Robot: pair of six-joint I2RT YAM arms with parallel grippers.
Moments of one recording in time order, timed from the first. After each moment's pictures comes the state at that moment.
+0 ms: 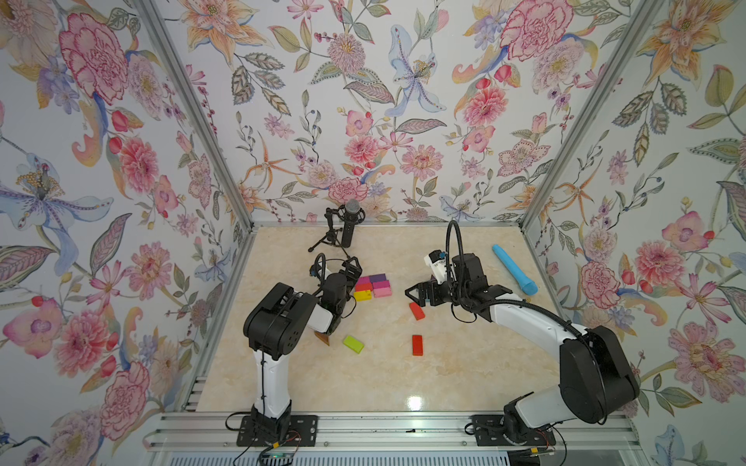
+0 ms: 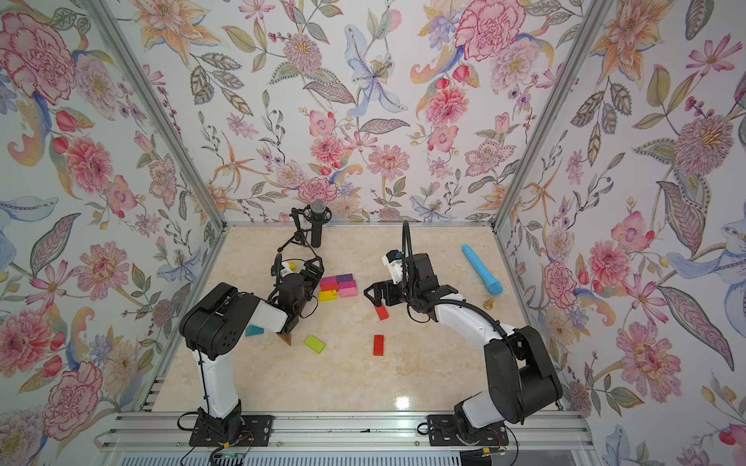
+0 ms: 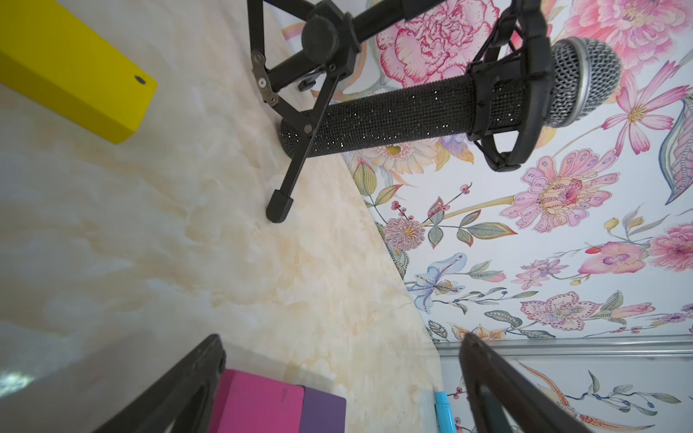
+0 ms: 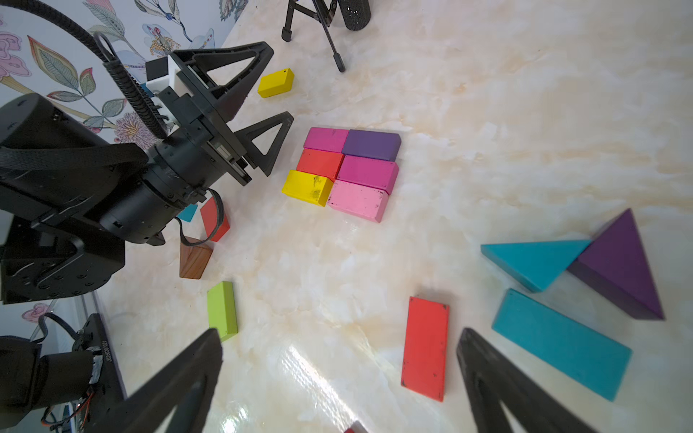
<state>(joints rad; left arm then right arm) -0.44 1.99 0.77 0.99 -0.24 -1.24 0.44 1.49 0.92 -0.13 -0.46 0.22</state>
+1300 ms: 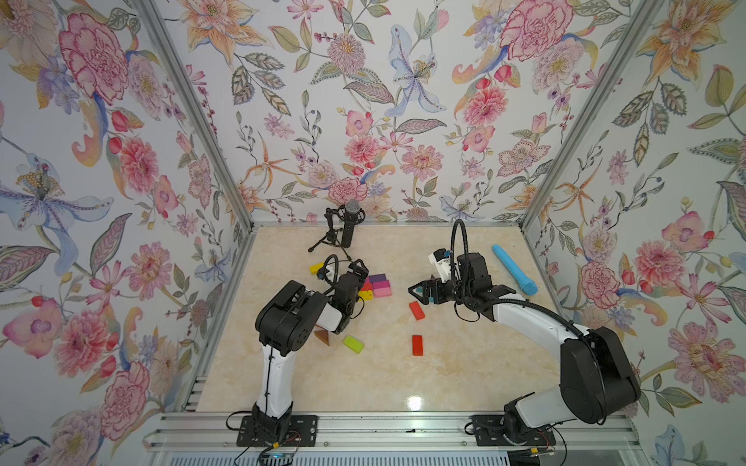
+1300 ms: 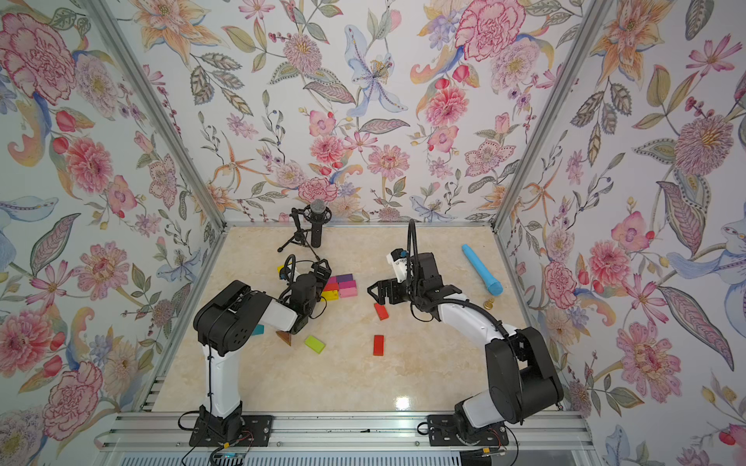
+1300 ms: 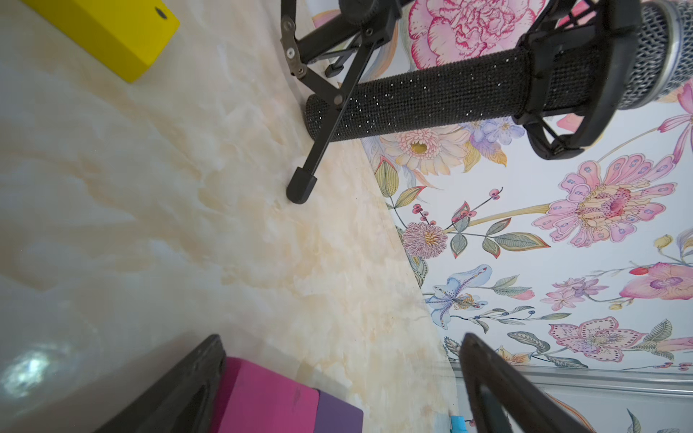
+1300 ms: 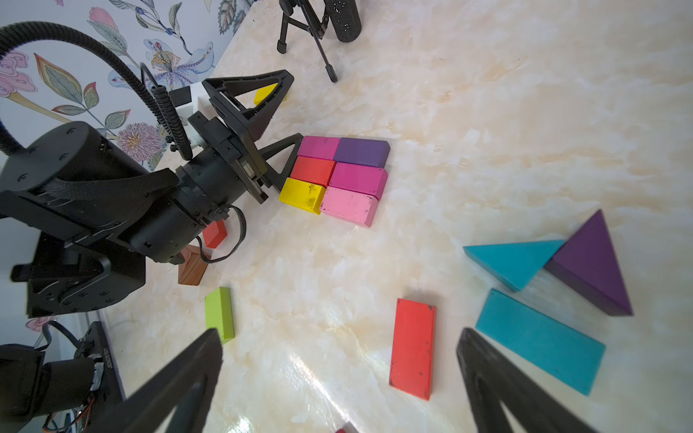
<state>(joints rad) -0.51 2.07 0.83 0.94 -0.35 -1.30 0.40 1.48 0.91 -0.11 -0.48 0.22</state>
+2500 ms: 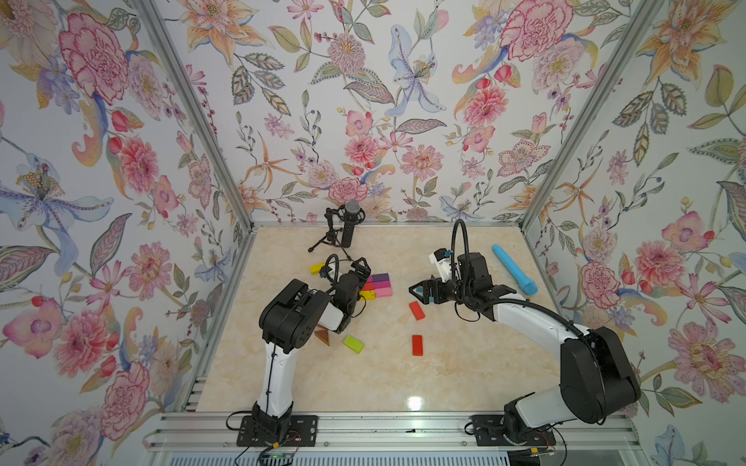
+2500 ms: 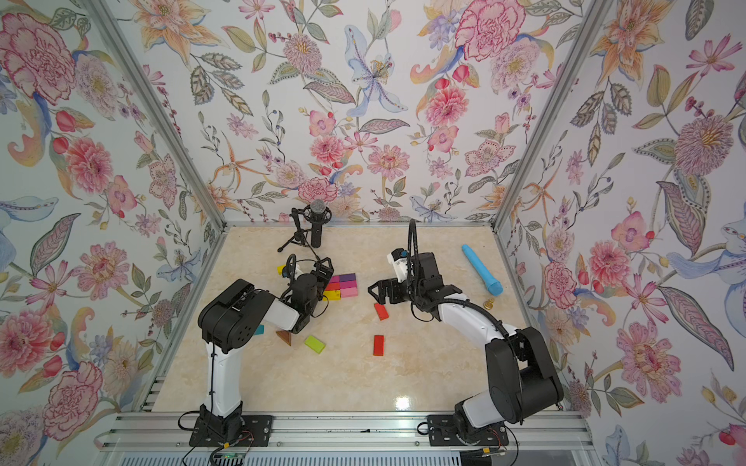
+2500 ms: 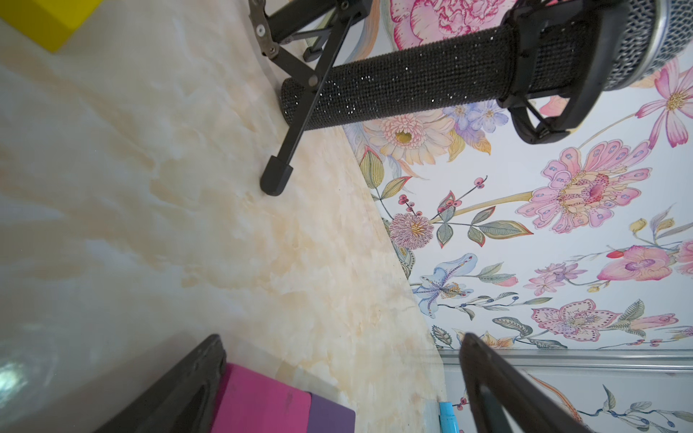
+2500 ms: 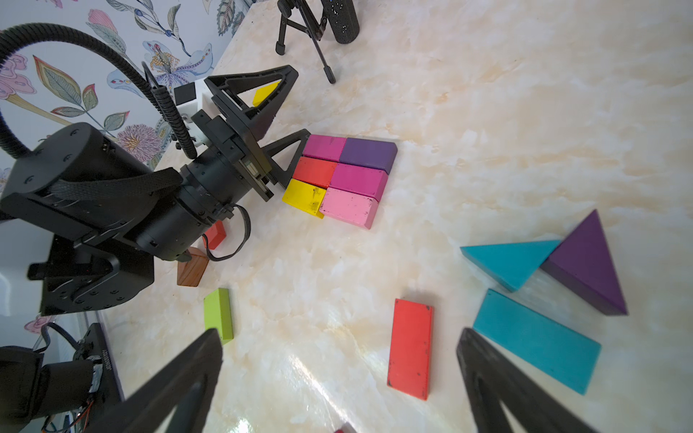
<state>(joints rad) -0.50 2.10 0.85 0.98 -0.31 -1.26 0.40 1.48 0.91 -0.11 -0.48 0.22</state>
